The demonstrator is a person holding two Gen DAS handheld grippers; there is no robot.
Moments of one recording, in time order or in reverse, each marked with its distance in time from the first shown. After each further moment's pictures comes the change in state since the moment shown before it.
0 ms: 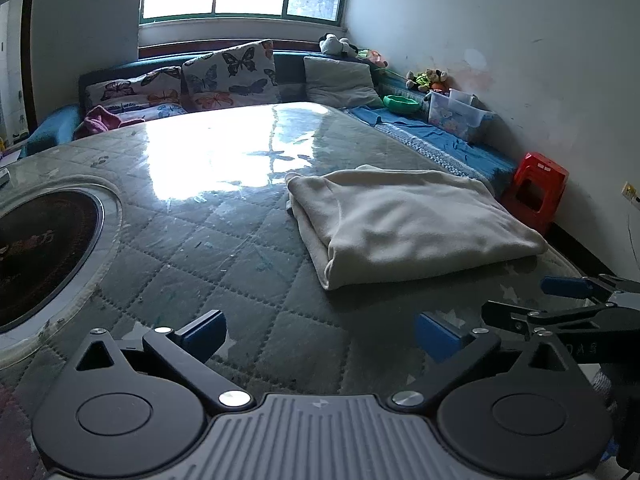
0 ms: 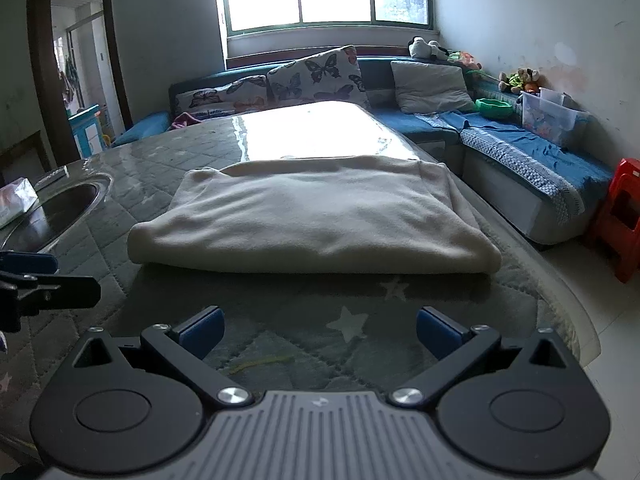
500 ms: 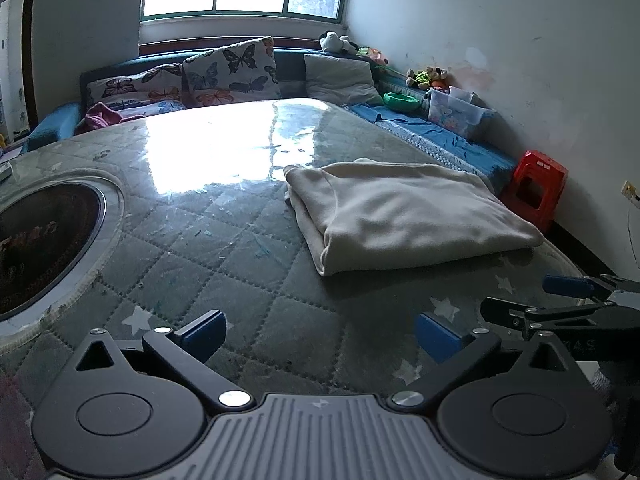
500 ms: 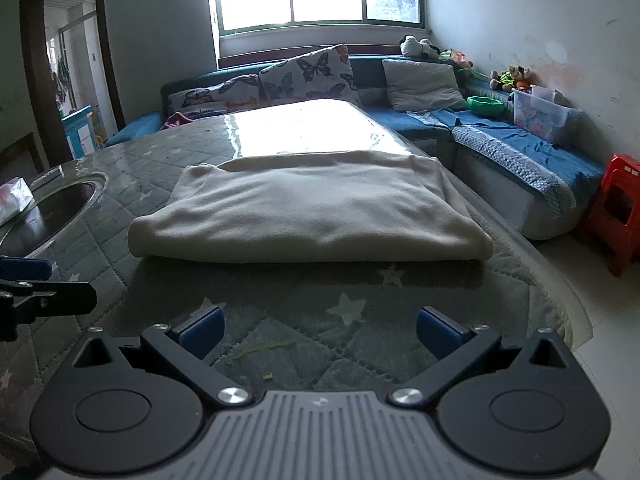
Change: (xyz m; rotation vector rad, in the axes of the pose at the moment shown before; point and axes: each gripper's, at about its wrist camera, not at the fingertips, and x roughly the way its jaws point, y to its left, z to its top) left arm -0.006 -0.004 -0.007 -0.002 0.011 0.001; right arm -0.007 0.003 -0.007 0.013 0.002 -0.028
